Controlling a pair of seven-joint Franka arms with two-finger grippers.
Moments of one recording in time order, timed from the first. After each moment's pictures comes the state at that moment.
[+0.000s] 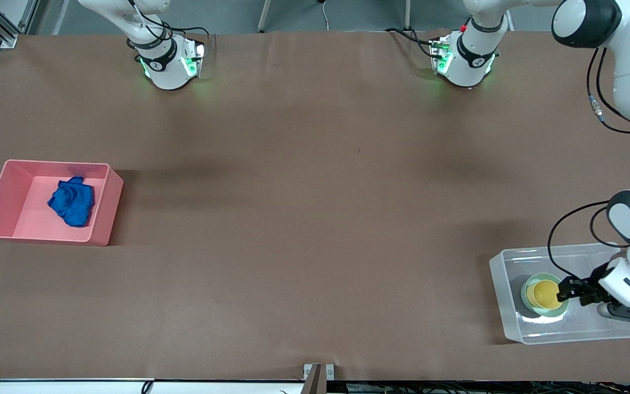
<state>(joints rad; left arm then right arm) 0.29 0.76 -0.22 -1.25 0.03 2.25 0.33 -0.09 -0.02 -0.09 -1.47 -0.03 1.44 -0.03</state>
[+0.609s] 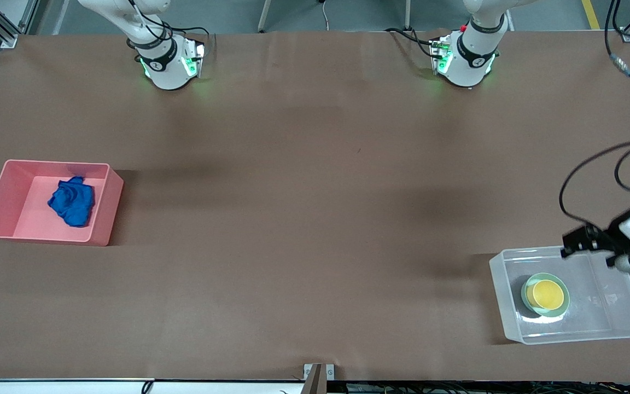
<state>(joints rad) 0.26 0.32 -0.28 -1.50 0.03 1.98 0.20 -0.09 -0.02 -0.09 -1.47 -0.03 1.44 -0.03</state>
